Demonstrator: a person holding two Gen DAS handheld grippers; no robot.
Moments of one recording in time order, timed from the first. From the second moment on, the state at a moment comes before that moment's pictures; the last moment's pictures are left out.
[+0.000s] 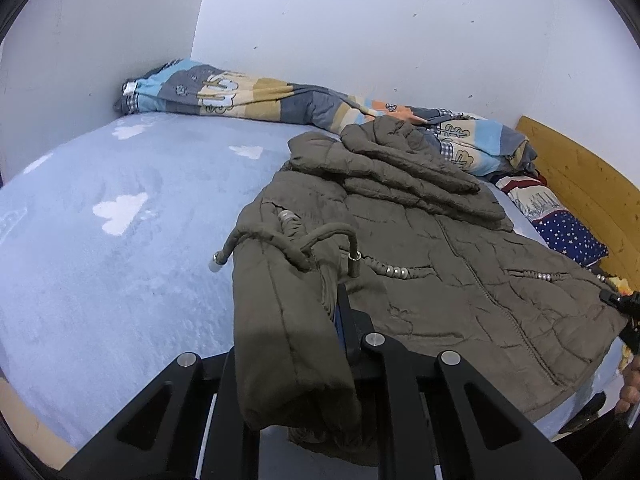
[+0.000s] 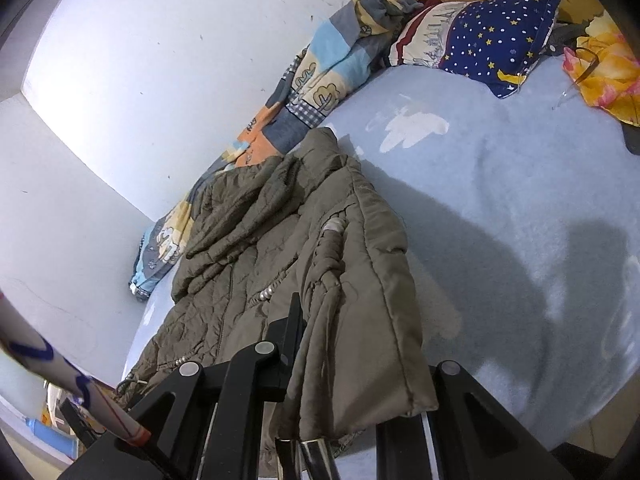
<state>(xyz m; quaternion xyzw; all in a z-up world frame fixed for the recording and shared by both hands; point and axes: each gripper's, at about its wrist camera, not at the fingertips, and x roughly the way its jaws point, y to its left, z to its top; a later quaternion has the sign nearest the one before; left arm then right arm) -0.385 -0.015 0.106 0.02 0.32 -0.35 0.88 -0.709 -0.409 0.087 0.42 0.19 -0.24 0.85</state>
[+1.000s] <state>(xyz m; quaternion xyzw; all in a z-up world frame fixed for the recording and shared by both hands) -0.365 -0.033 0.162 0.01 0.30 -0.35 0.89 -0.676 -0.435 0.154 0.39 0.16 -0.20 0.88</state>
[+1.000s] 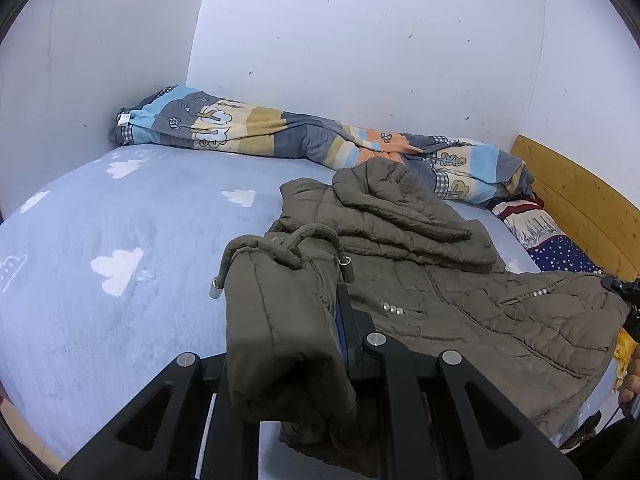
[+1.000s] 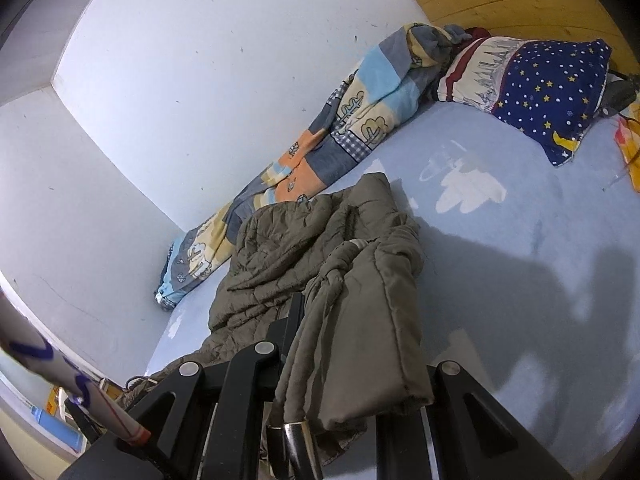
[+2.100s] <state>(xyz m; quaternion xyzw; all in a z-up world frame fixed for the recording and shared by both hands) -0.273 -0.106 0.233 -0.02 0.31 -0.36 0.88 -0.585 -0.503 0.215 0.37 0.15 -0.20 0.90</state>
